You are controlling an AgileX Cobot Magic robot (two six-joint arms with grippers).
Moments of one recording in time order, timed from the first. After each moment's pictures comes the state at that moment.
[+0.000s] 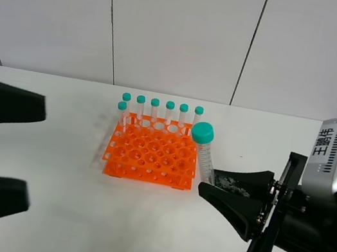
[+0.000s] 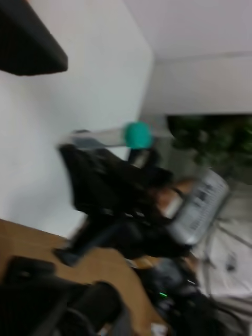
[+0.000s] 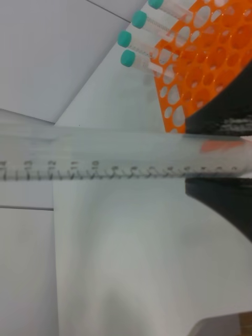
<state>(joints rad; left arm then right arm) -0.54 0.63 -0.54 -1.41 0.60 1.38 0.53 0.95 -0.26 -0.98 -0.61 0.59</state>
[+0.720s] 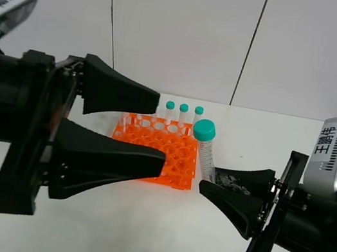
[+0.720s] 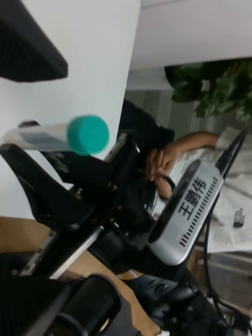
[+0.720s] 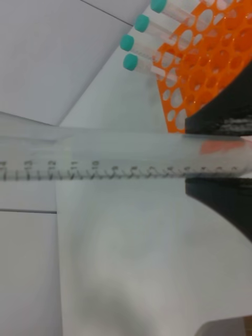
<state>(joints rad) -0.61 1.09 -0.68 -1.72 0.70 1.85 0.53 0.95 -0.26 -0.96 -0.61 0.57</state>
